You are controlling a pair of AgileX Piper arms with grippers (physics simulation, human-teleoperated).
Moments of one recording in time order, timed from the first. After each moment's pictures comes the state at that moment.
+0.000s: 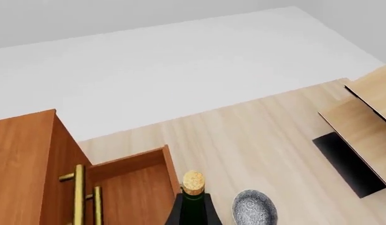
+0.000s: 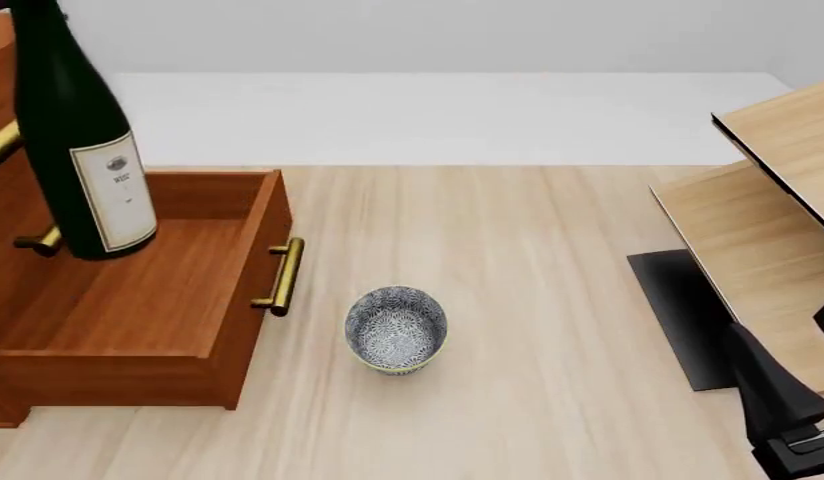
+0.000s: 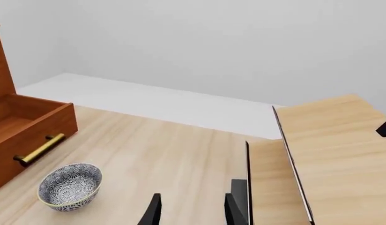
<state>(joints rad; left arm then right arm) -0.32 0.91 -1.29 0.79 -0.01 0.21 0.00 -0.04 0.07 -0.09</state>
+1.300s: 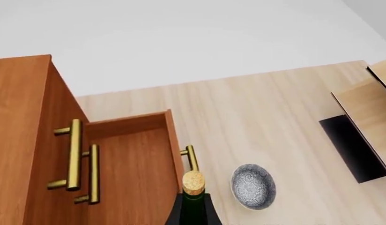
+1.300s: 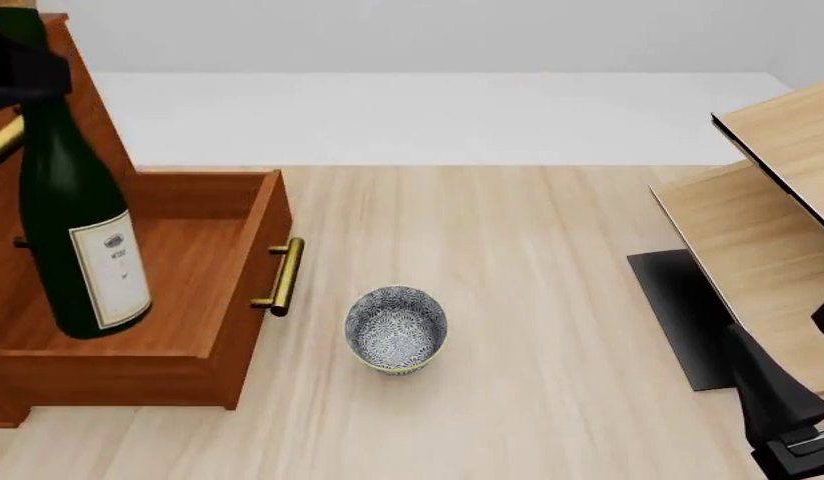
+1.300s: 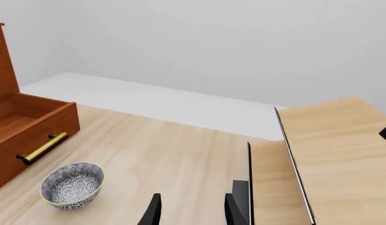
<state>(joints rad) -0.28 0.86 -1.17 0.86 -0.09 0.22 0.00 -0.05 0.07 -0.09</state>
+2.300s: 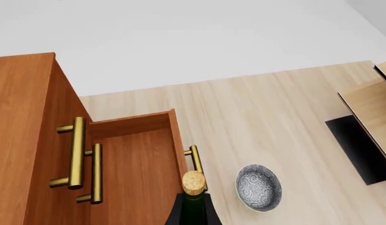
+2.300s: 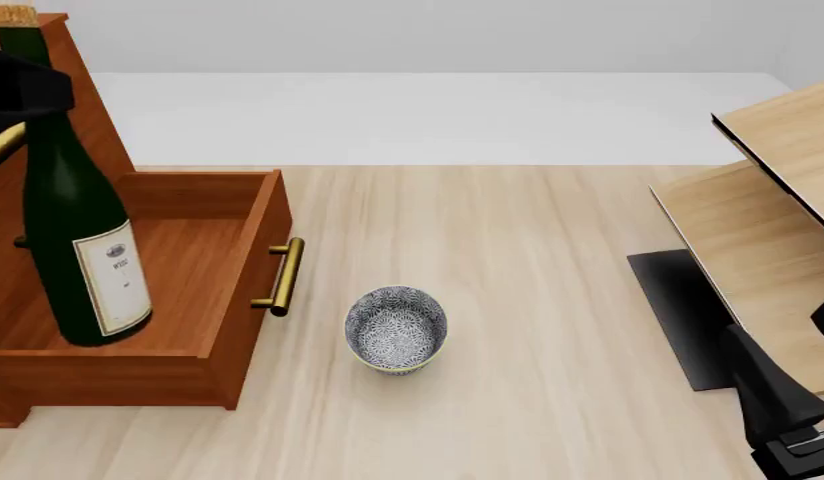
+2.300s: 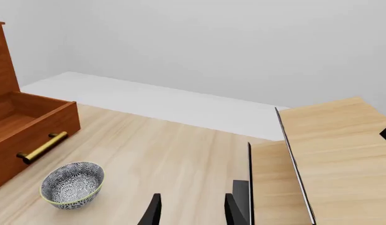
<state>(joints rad) -0.26 0.83 -1.11 0.81 -0.08 0.22 0.00 -0.05 0.07 -0.09</state>
